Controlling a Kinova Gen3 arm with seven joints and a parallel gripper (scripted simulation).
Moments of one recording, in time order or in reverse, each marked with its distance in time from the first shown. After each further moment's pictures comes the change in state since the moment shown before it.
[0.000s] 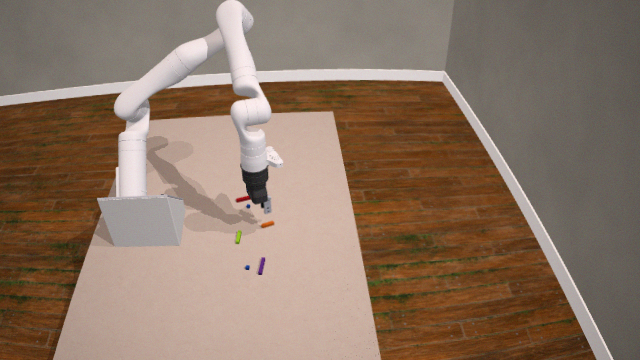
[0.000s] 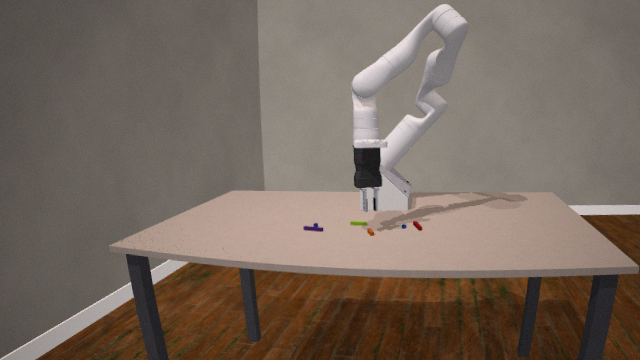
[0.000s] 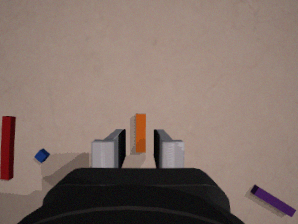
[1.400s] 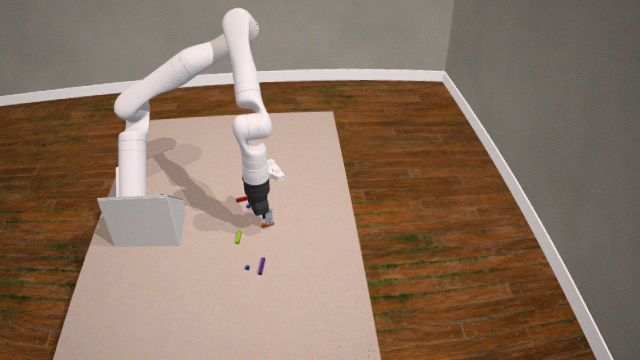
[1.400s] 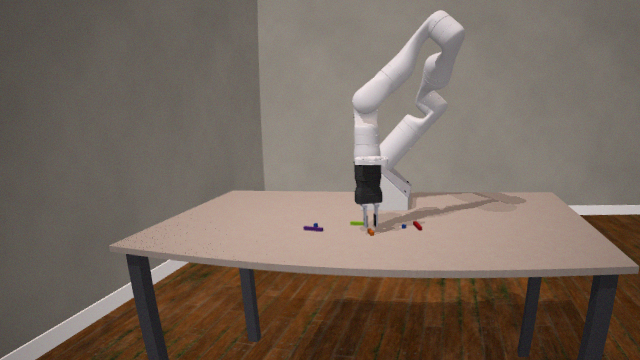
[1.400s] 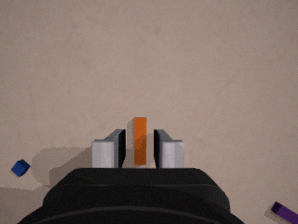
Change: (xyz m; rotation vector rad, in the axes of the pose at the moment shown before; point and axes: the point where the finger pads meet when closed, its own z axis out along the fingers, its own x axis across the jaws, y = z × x) arm 0.000 -0.002 0.045 0.001 0.001 -0.001
